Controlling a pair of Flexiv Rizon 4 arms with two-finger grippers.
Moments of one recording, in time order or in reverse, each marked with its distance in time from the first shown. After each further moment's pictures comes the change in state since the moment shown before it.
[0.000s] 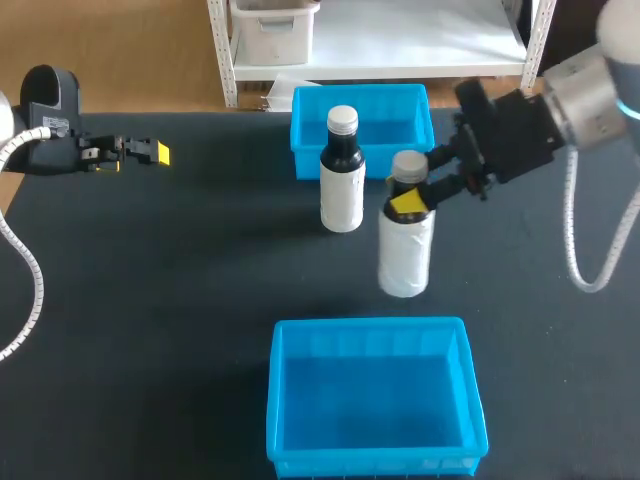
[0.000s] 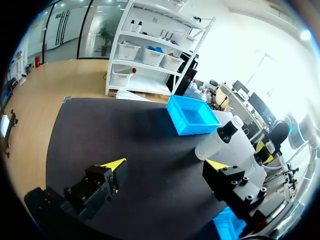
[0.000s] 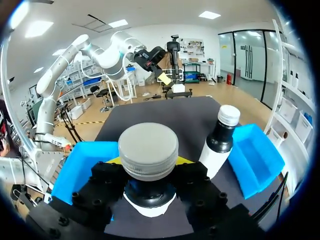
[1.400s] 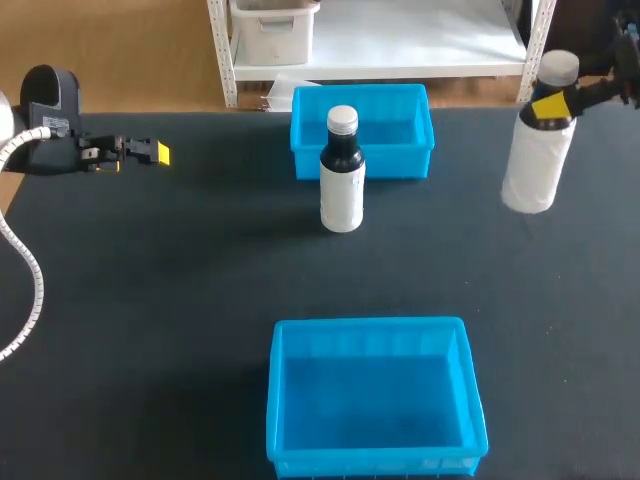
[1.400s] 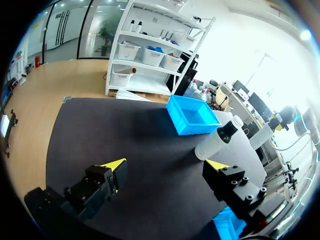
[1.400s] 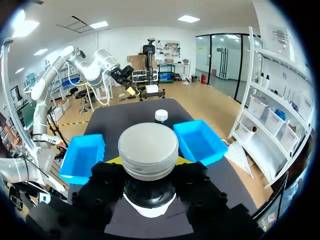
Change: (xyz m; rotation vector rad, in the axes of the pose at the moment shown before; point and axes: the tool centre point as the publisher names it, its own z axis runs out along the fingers) left arm 0.000 0.000 0.000 0.000 0.000 0.000; right arm -0.008 -0.054 -0.177 0.221 0.010 0.034
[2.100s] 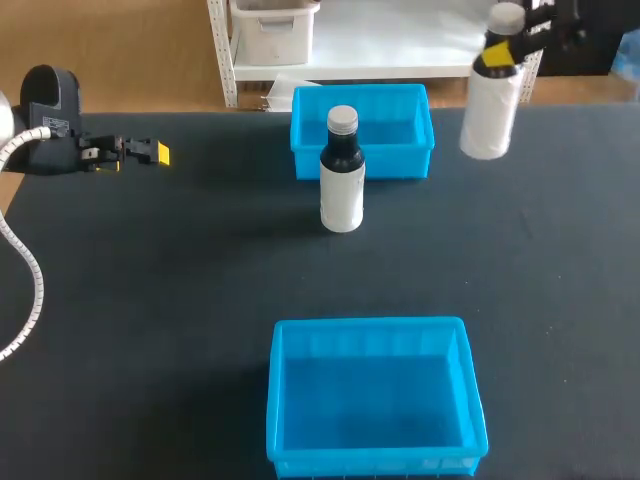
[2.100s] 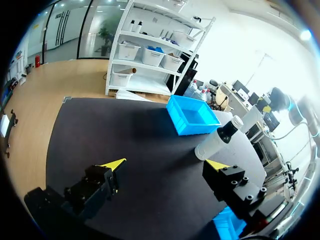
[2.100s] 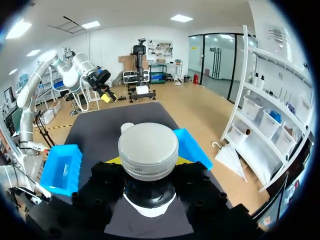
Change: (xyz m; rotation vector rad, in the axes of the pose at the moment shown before) left arm 0.000 0.000 0.000 0.000 0.000 0.000; right arm -0.041 -0.085 0.053 0.058 -0.008 0.007
